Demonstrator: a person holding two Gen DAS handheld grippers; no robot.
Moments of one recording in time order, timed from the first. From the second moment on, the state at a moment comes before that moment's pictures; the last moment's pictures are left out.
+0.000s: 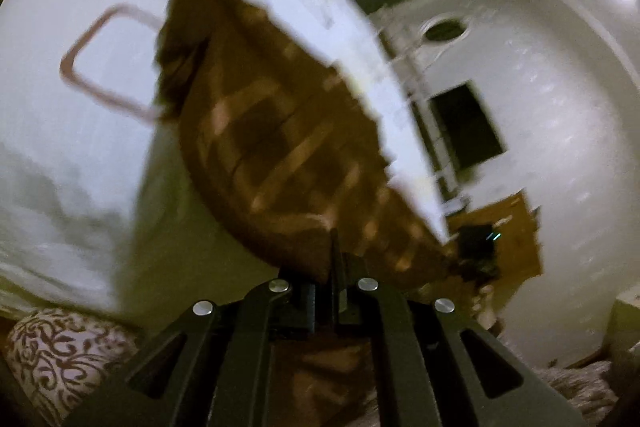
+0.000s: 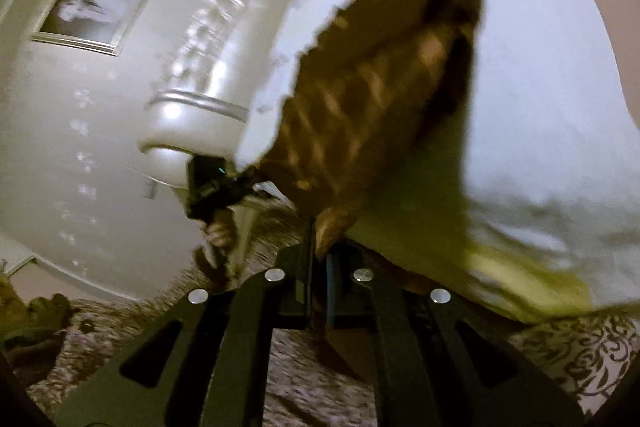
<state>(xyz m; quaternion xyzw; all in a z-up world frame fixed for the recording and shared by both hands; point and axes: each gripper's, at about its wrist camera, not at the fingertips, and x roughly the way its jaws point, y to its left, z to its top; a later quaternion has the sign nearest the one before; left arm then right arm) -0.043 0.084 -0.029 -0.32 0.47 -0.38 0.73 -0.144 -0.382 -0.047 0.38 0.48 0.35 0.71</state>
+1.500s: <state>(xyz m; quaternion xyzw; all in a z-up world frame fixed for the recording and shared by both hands) 0.215 0.094 -0.081 -0.47 0.51 -0.15 0.71 0.154 -0.453 -0.130 0.57 0.38 0.19 0.70</state>
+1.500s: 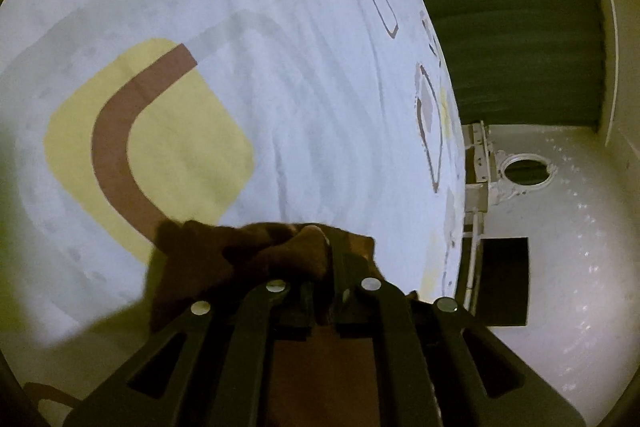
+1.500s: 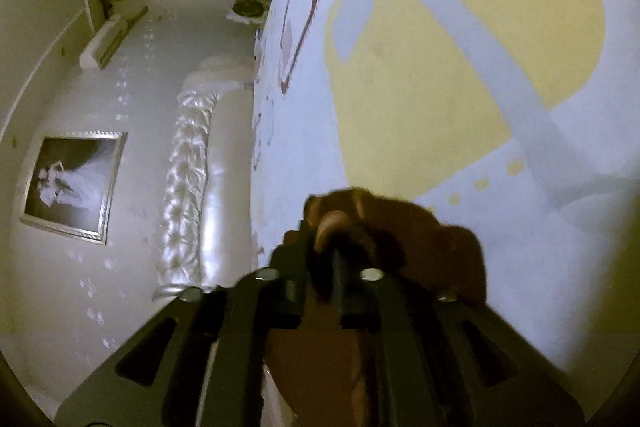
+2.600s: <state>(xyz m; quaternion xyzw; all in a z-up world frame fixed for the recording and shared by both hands) 0.059 0.123 -0.072 -0.40 0.51 -0.29 0.71 -0.032 -0.420 -0.095 0.50 0.41 0.19 0.74</state>
